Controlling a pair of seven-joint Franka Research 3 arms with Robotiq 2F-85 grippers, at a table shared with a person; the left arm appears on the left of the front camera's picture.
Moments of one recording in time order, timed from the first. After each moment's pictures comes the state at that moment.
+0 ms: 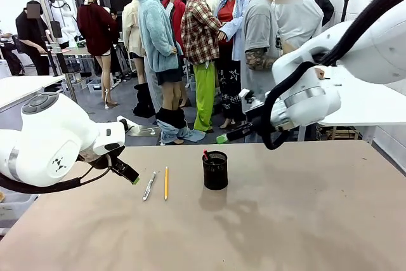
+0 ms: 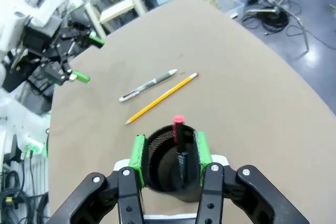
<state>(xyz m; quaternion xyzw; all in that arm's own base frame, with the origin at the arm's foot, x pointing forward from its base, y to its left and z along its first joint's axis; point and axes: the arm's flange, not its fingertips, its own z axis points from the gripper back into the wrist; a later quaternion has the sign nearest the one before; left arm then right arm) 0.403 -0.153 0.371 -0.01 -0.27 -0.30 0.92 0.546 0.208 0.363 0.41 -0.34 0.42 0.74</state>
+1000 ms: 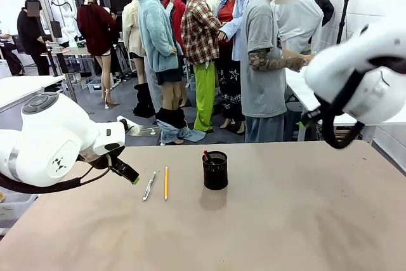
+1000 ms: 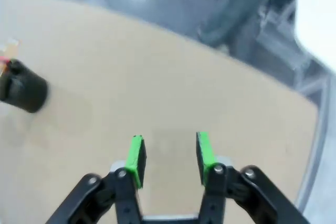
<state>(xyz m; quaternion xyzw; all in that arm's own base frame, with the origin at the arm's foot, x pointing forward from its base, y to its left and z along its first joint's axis) 0.403 -0.153 0.371 -0.01 -0.27 -0.30 0.92 0.480 0.036 0.434 0.02 -0.32 0.22 0.92</state>
